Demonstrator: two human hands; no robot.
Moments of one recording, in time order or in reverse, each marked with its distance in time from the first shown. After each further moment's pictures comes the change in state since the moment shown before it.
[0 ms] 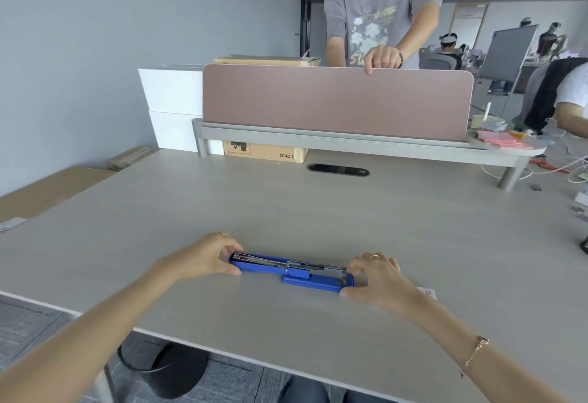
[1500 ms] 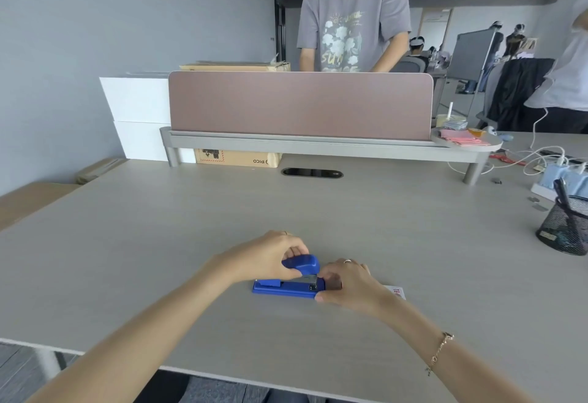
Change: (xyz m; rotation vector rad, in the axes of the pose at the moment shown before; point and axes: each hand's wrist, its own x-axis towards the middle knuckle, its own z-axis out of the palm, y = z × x) left_hand 0.042 0.146 0.035 0.014 -0.088 0.330; right_hand -0.006 0.002 -0.006 0.151 -0.099 0.016
